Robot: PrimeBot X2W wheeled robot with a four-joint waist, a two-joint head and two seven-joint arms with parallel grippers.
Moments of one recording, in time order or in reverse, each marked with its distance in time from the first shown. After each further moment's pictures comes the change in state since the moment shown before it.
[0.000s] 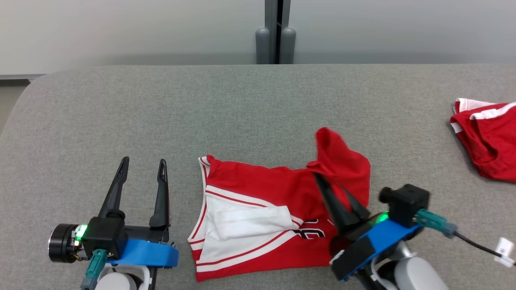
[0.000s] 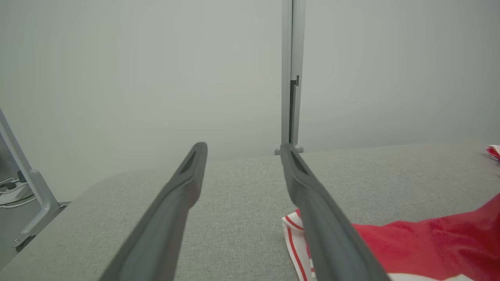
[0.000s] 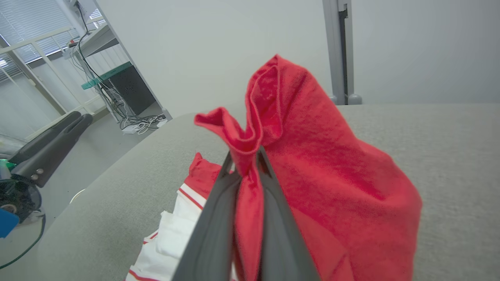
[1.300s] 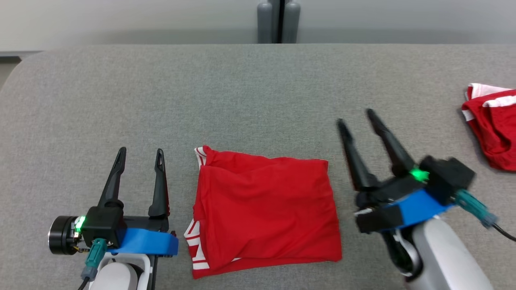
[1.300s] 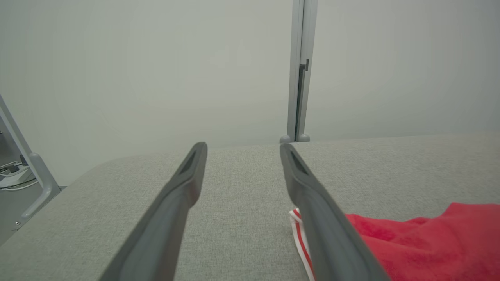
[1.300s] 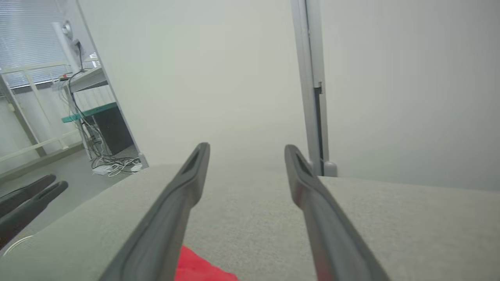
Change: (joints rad) left arm -0.045 -0.063 0.059 0.045 0.045 -0.037 0.000; right arm -0.204 -0.020 0.018 0.126 -0.059 0.000 -0.280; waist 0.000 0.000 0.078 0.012
